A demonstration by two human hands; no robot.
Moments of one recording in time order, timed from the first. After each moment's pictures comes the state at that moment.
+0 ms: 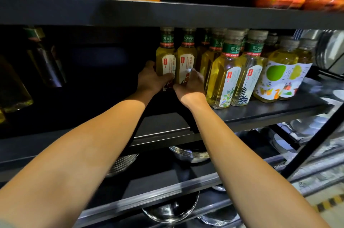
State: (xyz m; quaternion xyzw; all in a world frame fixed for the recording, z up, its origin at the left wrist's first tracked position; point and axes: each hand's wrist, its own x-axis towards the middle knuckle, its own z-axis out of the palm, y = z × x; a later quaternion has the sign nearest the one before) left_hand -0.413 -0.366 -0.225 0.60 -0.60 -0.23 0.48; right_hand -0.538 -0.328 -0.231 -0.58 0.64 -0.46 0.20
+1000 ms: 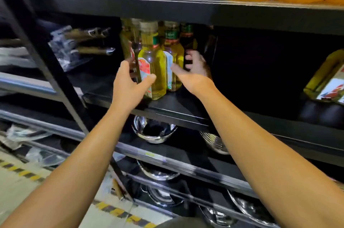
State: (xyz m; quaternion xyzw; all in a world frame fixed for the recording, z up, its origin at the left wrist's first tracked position) left_hand -0.049 -0.096 -0.222 0.72 -0.43 -0.01 0.55; right_hand -0.182 -0.230 -0.205 -0.76 0.37 -0.39 0.36
